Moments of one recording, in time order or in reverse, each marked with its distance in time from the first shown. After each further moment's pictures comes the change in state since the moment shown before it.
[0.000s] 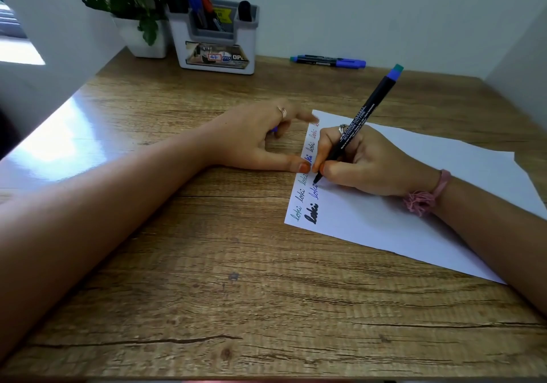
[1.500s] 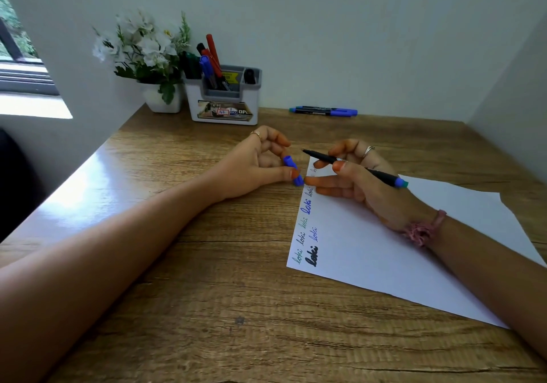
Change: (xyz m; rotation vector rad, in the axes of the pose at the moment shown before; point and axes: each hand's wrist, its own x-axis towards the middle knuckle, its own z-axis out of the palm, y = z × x) left_hand 0.001 0.003 -0.005 -0.795 0.225 -0.280; right_hand 0.003 0.000 -0.010 0.445 0.385 0.138
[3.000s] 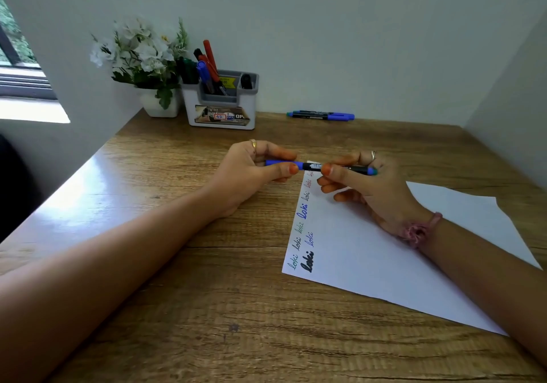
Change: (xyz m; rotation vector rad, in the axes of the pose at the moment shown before) left_hand -0.006 0.008 0.017 -0.251 0.188 -0.041; right_hand 0.000 -0.004 -0.004 -0.023 0.162 -0.032
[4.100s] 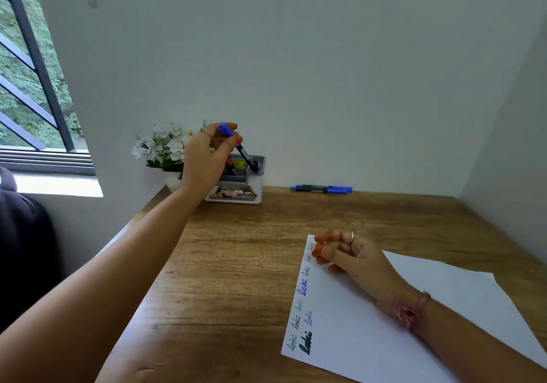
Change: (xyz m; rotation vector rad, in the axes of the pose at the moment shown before) left_hand 0.073 0.068 -0.080 0.397 0.548 0.516; right_hand 0.001 -0.004 0.002 -0.101 -0.071 0.068
